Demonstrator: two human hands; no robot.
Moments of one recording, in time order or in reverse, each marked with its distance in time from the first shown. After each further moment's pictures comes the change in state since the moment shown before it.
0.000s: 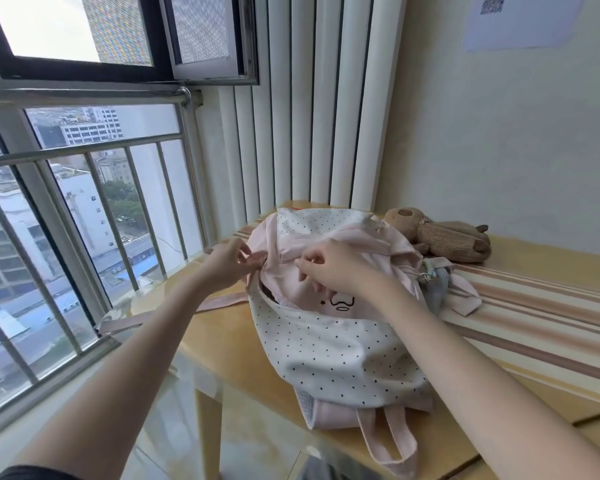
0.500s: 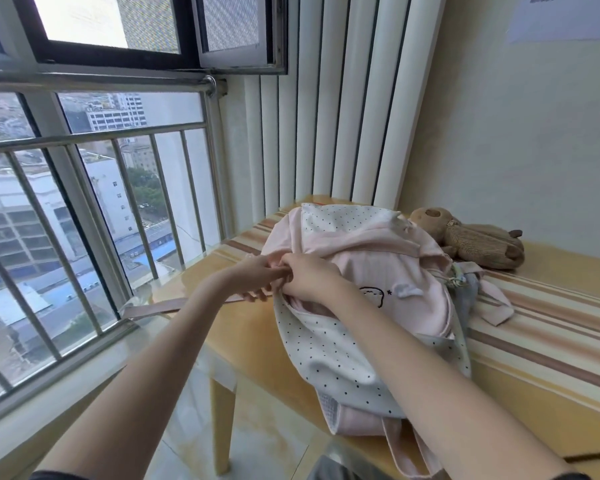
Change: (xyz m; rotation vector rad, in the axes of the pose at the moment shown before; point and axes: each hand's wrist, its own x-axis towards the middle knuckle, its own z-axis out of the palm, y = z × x) left_hand -0.016 0.009 0.006 -0.098 -0.320 -0.140; right_hand 0.048 -0.026 0.066 -0.377 -0.129 0.082
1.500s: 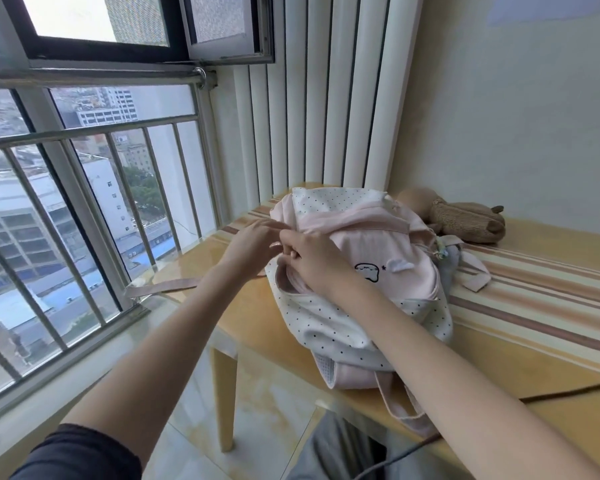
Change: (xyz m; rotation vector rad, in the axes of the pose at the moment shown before) left_hand -0.021 0.010 0.016 0.426 0.553 0.676; right_hand -0.069 0.002 -0.009 0.198 0.322 -0.266
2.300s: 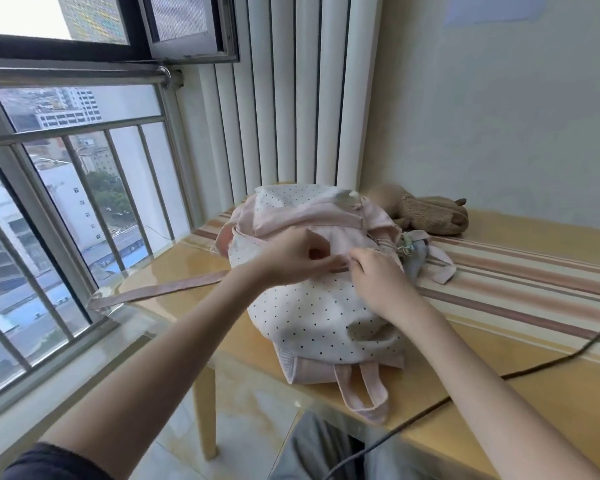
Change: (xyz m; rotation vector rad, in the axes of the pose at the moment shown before) left_hand 0.027 0.099 0.007 -0.304 -0.300 -0.017; right_hand -0.077 0.067 -0.044 -0.079 0.159 0.315
